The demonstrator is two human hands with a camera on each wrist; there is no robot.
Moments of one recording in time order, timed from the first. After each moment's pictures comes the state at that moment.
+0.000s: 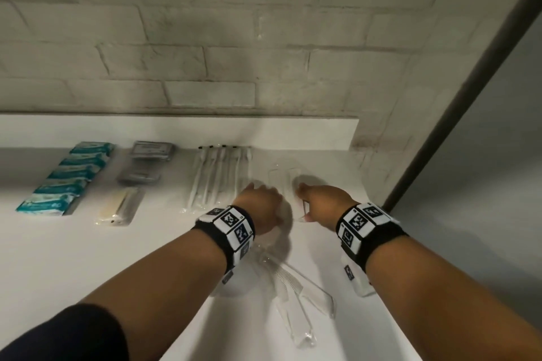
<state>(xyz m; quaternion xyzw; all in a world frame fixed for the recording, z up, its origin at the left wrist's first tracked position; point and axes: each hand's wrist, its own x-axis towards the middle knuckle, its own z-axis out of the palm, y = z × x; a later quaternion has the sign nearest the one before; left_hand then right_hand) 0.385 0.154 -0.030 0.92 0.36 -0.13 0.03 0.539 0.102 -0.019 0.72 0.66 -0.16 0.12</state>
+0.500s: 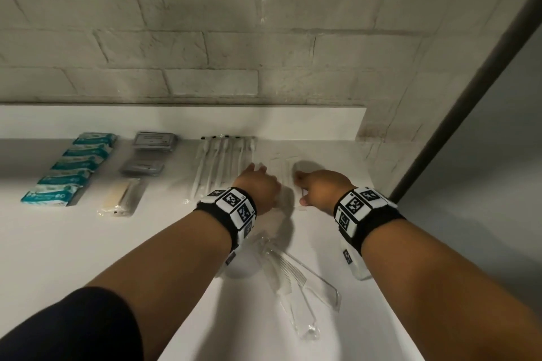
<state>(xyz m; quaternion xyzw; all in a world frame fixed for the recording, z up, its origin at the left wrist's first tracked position) 0.387 0.176 -0.030 0.91 0.35 -0.21 -0.02 0.541 0.124 -0.026 0.73 0.66 -0.16 0.12</state>
